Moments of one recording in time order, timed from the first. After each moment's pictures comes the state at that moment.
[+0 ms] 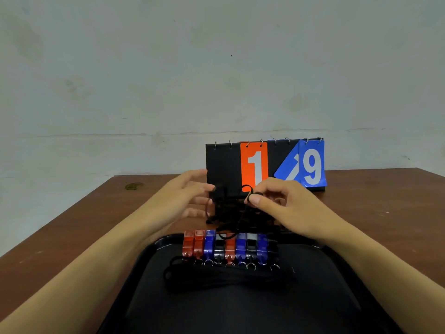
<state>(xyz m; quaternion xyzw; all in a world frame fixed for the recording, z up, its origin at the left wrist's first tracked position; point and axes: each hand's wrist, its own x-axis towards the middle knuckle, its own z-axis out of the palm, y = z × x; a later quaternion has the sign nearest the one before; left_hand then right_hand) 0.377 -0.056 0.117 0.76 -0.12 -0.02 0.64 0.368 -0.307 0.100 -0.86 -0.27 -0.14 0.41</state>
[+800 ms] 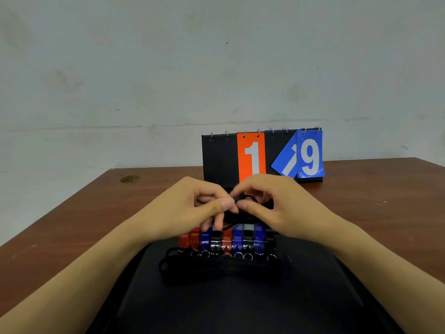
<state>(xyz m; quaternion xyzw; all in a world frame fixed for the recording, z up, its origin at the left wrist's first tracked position) 0.360 -0.063 0.112 0.84 -0.35 0.00 0.42 0.361 -0.296 0.097 -0.89 -0.33 -0.20 0.24</state>
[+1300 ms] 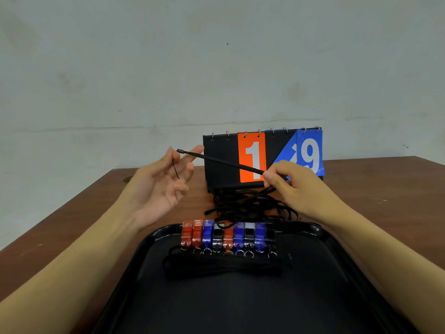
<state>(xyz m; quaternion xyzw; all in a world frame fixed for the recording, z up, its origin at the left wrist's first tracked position) 0.386 -0.033 0.118 0.44 -0.14 -0.13 0.88 0.382 -0.325 0.096 -0.90 -0.19 -0.23 0.32</state>
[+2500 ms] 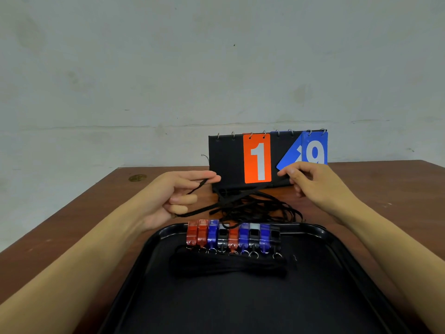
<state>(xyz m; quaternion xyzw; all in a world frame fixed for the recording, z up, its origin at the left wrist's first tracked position) 0.394 -0.028 0.110 0.66 -0.11 -0.16 0.73 0.392 -0.347 0.095 -0.87 -0.10 -0.21 0.44</state>
